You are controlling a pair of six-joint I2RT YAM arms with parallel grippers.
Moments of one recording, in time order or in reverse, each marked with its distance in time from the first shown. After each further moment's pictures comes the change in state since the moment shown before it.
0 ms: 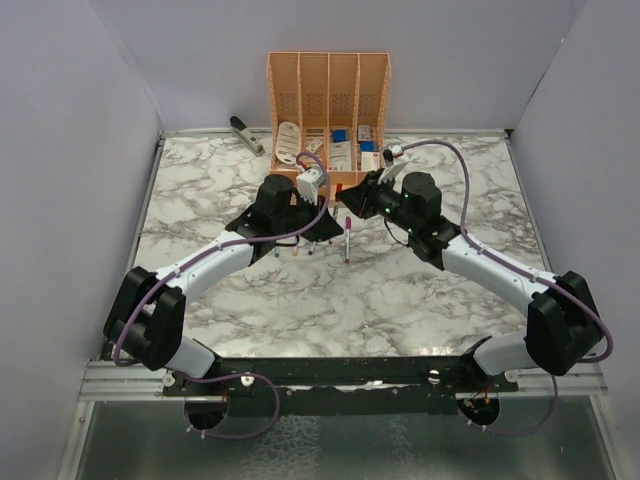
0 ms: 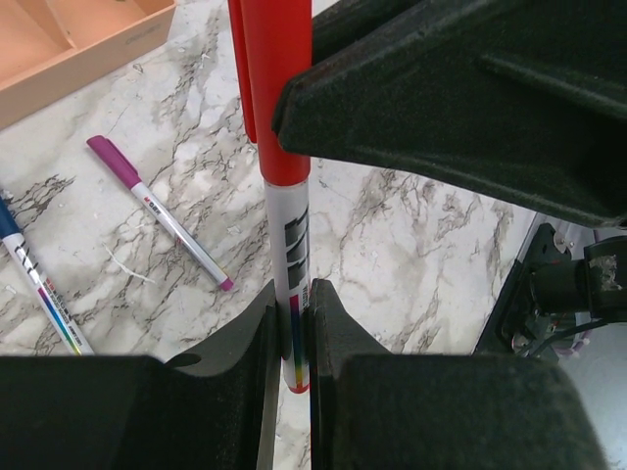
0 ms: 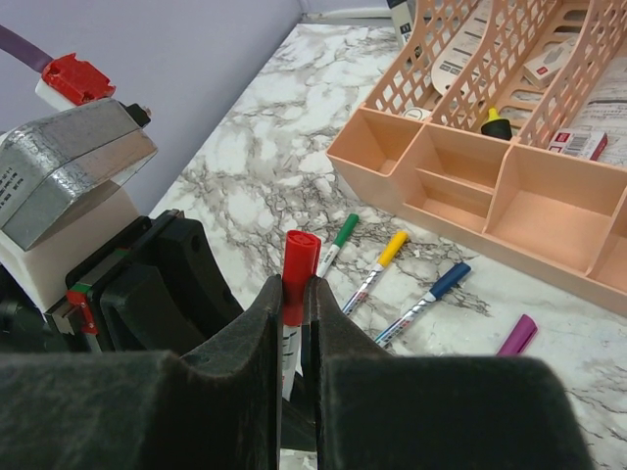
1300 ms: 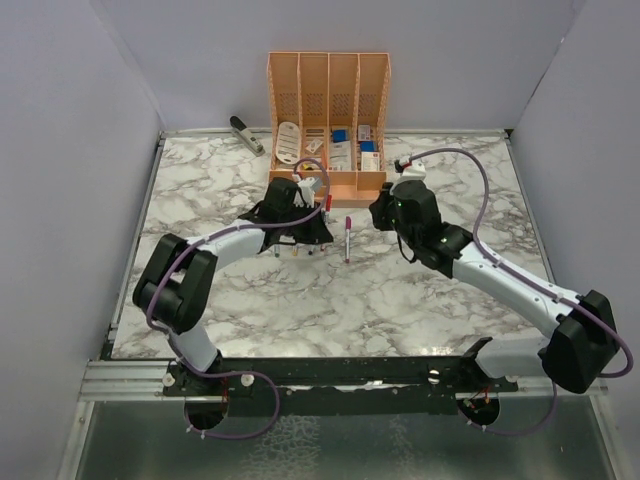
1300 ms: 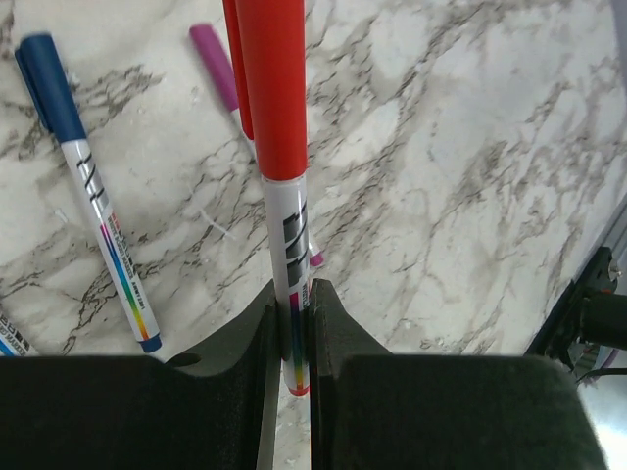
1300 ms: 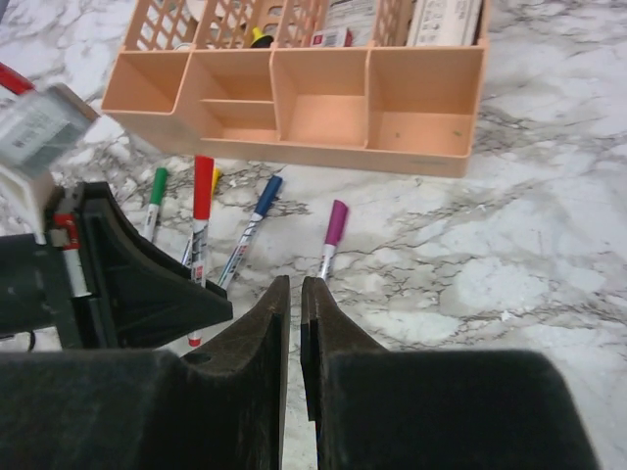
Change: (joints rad) left arm 0.063 0.189 0.016 -0.018 -0.004 -0.049; right arm 0.077 -0.097 0.042 -0.427 0.490 -0.019
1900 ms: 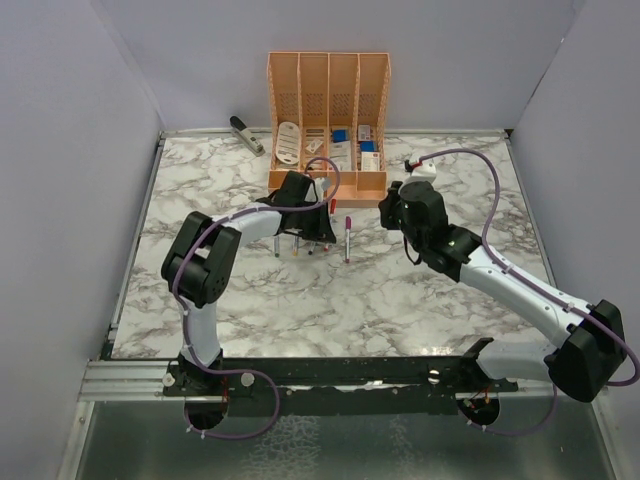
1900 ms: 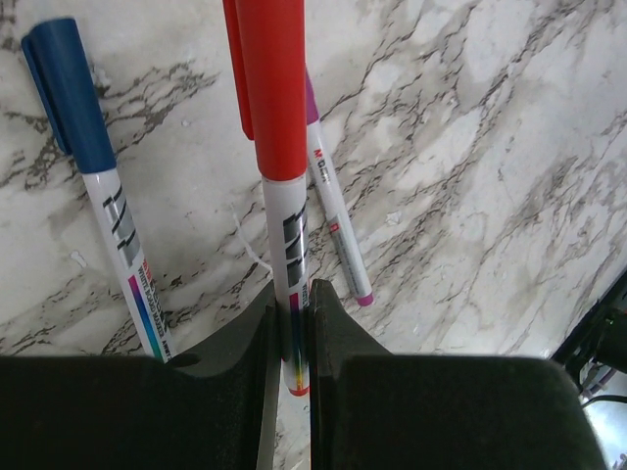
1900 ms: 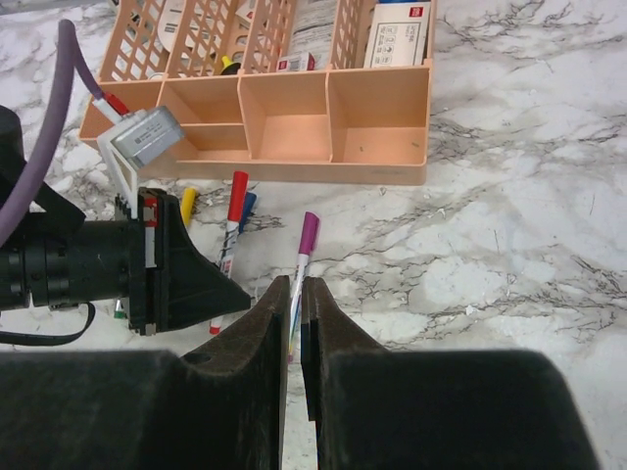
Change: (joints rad) left arm 0.000 0.264 0.243 -0.215 -0.018 -0.005; right arm -0.001 -0.072 -0.003 -0.045 0.116 0.000
